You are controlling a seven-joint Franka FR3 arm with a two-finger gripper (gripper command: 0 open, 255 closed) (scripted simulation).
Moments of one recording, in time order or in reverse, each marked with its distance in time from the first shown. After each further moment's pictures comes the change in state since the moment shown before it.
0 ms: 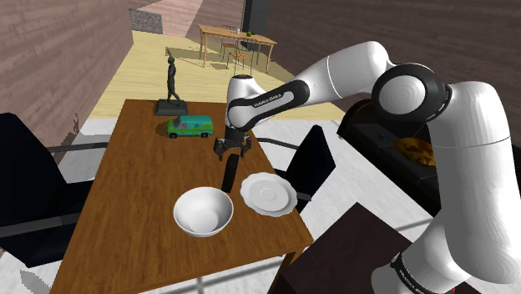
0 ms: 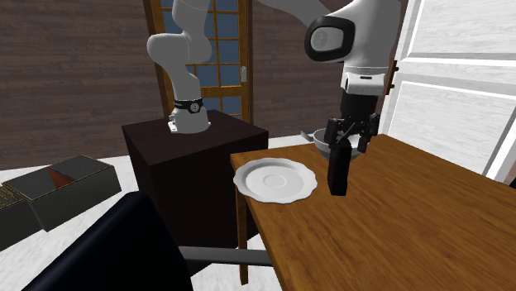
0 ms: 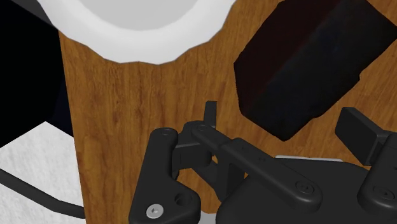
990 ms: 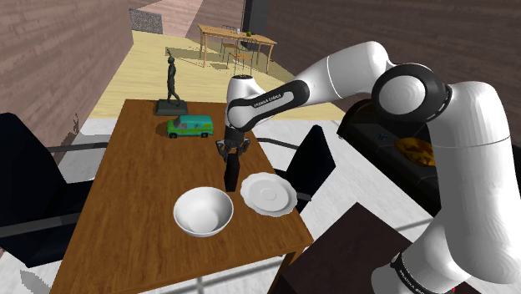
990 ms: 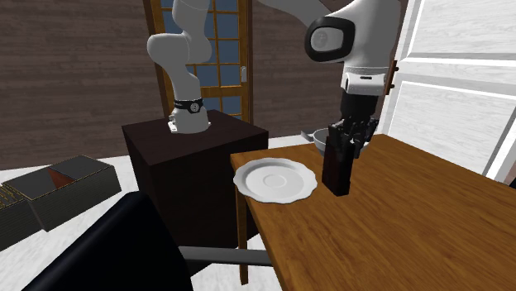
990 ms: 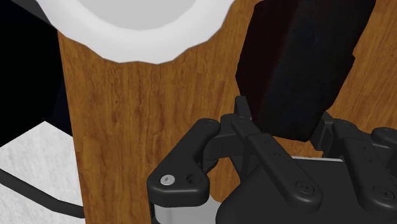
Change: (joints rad) arm 0.001 0.000 0.000 -0.001 0.000 0.004 0.001
